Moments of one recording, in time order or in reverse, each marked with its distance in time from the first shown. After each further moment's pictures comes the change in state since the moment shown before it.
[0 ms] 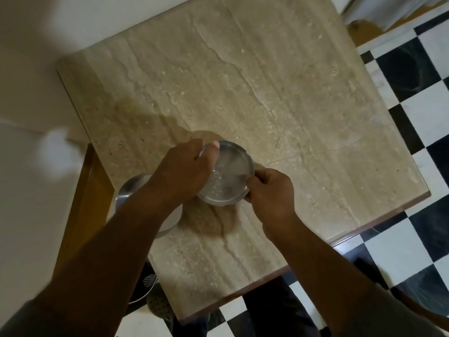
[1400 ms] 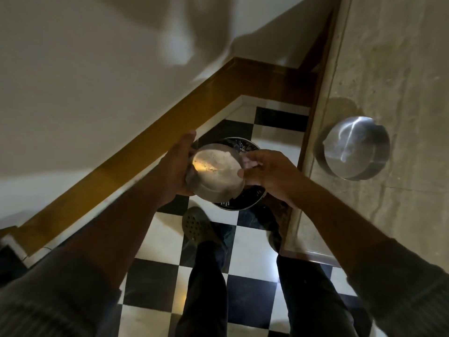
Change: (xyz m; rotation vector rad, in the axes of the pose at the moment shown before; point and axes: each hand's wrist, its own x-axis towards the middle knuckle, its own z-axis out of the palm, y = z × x) left_hand -0.190 -0.337 -0.113 -1.158 0.124 -0.697; right_hand -0.151 0.059 0.245 -0.851 -0.975 -0.277
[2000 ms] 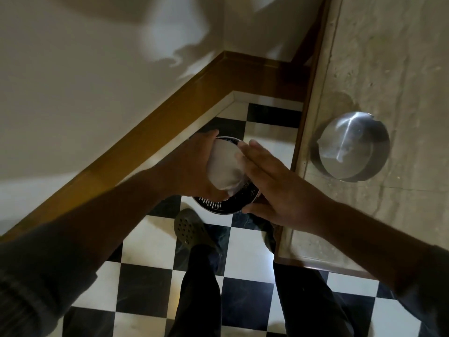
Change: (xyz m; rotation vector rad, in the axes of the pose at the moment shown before) left_hand 0.053 -0.003 0.019 1.255 -0.138 0.718; right_hand -0.020 0.044 -0.019 -0.921 0.103 -0.657
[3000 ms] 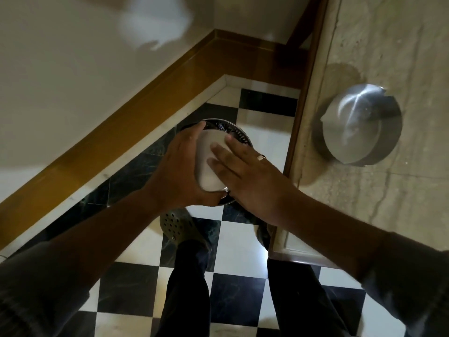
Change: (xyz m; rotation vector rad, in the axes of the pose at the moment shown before) left_hand -0.006 -0.017 0.074 -0.164 0.357 0.086; right_hand 0.014 0.008 0.064 -0.320 0.002 -0.100
